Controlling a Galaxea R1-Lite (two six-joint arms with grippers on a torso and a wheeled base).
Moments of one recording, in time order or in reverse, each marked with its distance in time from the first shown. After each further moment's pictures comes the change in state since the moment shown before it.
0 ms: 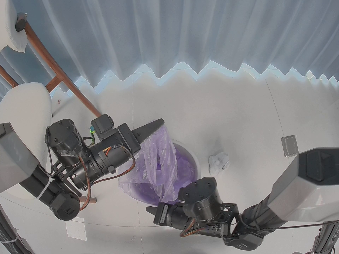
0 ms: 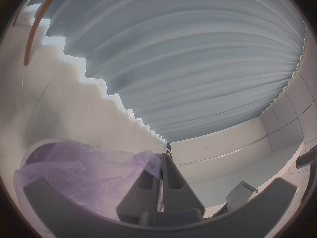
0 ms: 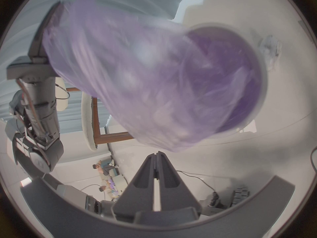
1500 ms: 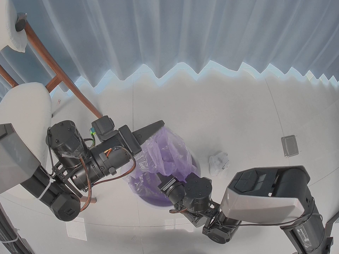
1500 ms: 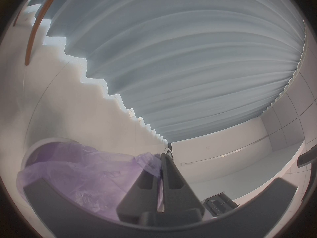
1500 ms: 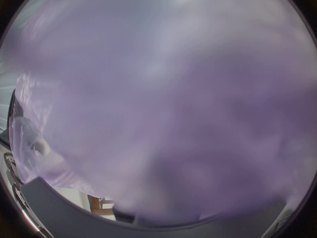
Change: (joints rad) left arm -0.002 0.004 0.006 0.000 0.009 0.009; right arm -0.104 0.384 -0.200 -0.576 -0.323 0.171
